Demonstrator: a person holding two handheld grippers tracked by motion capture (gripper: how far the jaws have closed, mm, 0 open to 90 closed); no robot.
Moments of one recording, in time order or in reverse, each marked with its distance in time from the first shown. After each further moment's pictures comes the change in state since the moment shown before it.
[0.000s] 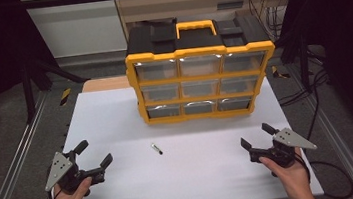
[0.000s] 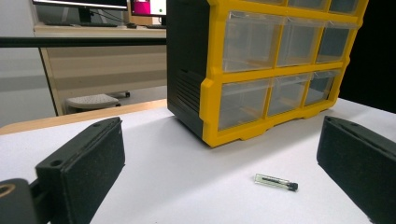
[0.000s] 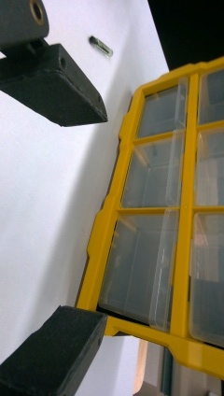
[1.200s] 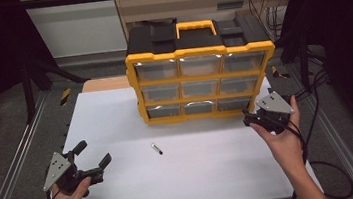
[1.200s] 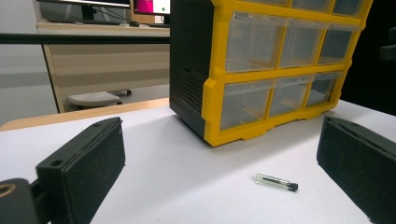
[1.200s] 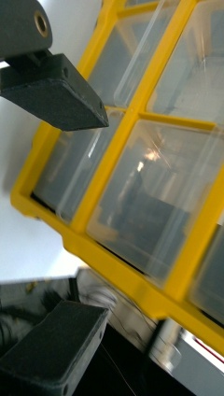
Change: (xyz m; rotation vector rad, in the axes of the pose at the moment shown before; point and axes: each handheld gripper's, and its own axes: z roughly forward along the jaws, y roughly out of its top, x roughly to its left) left arm 0.001 0.002 -0.003 0.002 0.005 -0.014; right arm 0.000 0.090 0.040 0.101 -0.357 -0.378
